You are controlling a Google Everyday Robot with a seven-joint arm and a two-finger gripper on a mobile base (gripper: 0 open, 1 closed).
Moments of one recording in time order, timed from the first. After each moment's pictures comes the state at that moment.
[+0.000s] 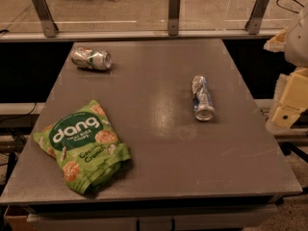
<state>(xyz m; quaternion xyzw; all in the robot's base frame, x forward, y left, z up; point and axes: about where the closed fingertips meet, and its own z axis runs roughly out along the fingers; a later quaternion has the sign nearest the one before) 0.438 -0.217 0.976 -0.60 0.78 -0.03 0.16</state>
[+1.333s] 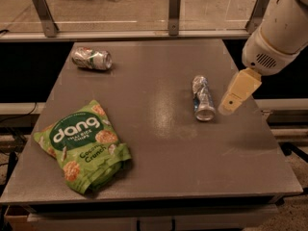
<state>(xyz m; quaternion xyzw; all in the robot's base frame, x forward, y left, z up) 0.522 -0.200 0.916 -0.50 0.84 -0.01 0.19</state>
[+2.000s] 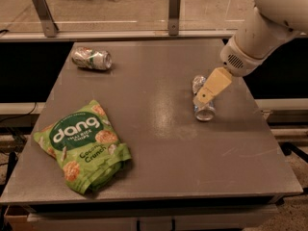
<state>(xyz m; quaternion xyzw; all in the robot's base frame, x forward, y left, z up) 0.564 -0.173 0.882 -0.41 0.89 0.03 0.19</state>
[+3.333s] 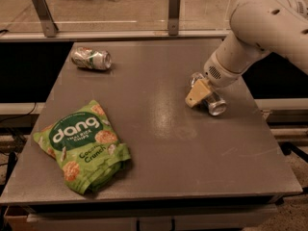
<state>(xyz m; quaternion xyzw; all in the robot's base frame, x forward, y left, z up) 0.584 -0.144 0.827 -0.34 0.92 0.06 0.18</state>
